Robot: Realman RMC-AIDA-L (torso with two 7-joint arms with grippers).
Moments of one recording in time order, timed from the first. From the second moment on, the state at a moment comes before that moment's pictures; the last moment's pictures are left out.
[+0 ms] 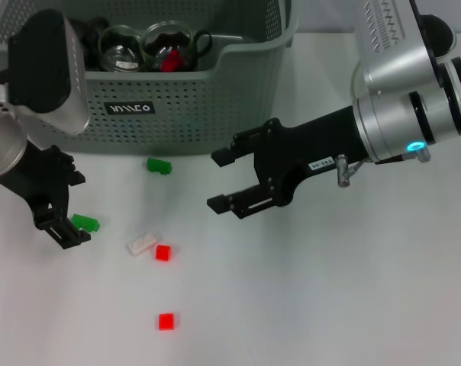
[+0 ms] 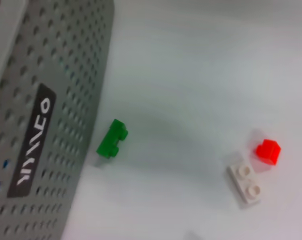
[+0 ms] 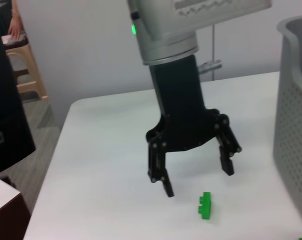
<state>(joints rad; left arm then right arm) -0.54 -2.16 1.13 1.44 2.85 1.75 -1.79 0.77 2.10 -1.27 -0.81 -1.93 -1.44 1.62</state>
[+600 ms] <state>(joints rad) -0.55 -2.15 1.22 1.31 2.86 1.66 -1.71 0.78 2.11 -1.28 -0.75 -1.88 -1.38 1.62</state>
